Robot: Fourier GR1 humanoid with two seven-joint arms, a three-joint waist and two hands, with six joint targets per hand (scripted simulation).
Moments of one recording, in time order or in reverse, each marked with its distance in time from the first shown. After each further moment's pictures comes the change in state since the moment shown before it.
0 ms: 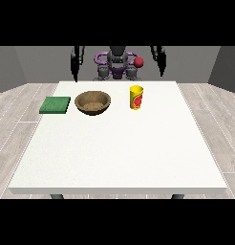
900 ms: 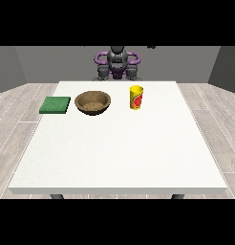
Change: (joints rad) left arm -0.082 -0.078 -0.130 -0.288 0.018 0.245 0.435; right arm 0.013 0.002 -0.048 -0.362 -0.155 -0.042 0.421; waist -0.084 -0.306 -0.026
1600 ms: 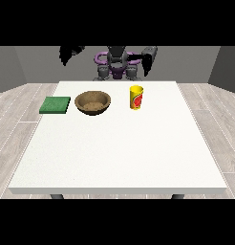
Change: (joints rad) left arm -0.181 0.018 0.077 0.238 -0.058 0.010 -0.425; right arm -0.142 0.018 -0.045 0.063 -0.018 0.054 -0.287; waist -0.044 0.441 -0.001
